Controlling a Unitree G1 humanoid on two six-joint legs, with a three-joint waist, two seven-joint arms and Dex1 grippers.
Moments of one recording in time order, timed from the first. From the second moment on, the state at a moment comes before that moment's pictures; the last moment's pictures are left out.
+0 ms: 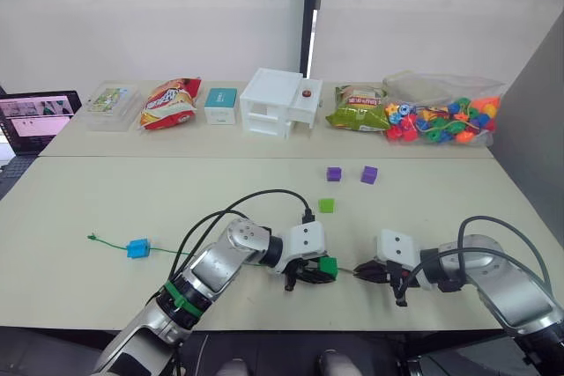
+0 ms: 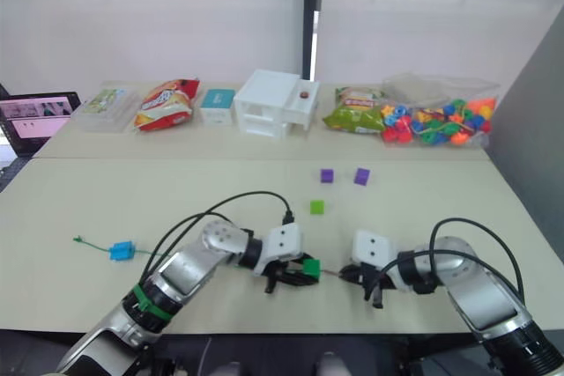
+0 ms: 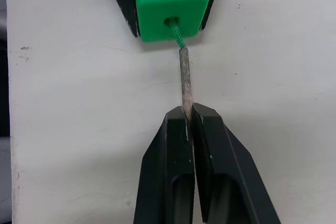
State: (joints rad) left arm -0.55 0.40 -0.52 -0.05 -0.10 0.44 -1.09; right arm -0.21 -0.89 0.19 -0.27 0.18 0.40 1.14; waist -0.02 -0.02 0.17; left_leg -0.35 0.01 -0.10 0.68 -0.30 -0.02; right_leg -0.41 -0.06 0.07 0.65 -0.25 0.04
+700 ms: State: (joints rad) left arm -0.27 1.11 -0.11 0.31 -0.17 -0.19 -1.43; right arm -0.35 -0.85 0.33 -0.38 0.16 0.57 1.13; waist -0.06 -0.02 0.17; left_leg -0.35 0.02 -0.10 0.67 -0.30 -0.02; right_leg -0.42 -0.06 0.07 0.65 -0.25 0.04
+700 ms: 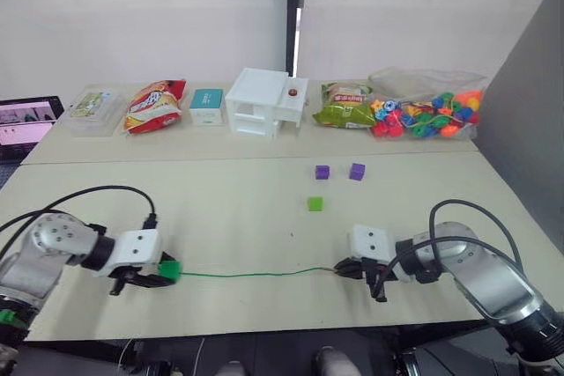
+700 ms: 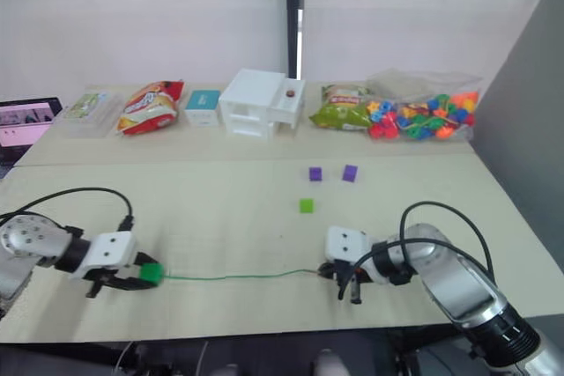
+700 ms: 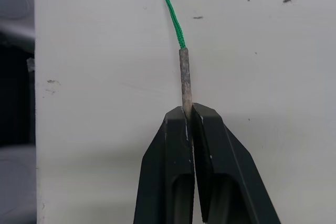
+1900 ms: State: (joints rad) left arm -0.44 0.51 -0.42 -0.27 -0.26 0.54 -0.99; right arm -0.47 -0.79 0.44 -0.37 0.11 0.64 1.15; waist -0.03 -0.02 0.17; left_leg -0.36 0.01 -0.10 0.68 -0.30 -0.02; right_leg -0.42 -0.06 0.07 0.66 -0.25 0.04
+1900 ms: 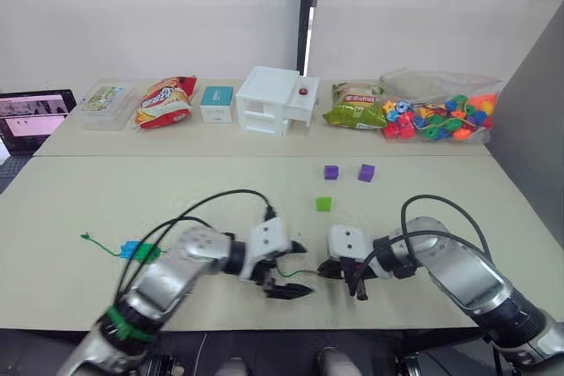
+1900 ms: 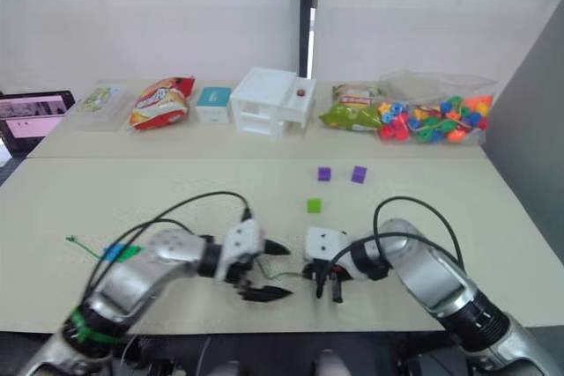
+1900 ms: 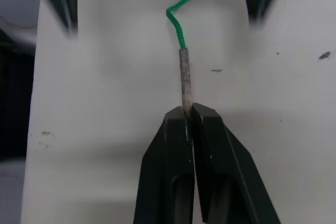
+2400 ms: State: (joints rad) left arm -0.49 0.48 -0.49 -0.12 -0.15 0.46 -1.03; right arm -0.47 -0.81 0.45 -0.39 0.10 0.68 1.14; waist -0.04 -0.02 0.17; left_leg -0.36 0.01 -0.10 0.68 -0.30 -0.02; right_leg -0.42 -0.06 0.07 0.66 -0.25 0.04
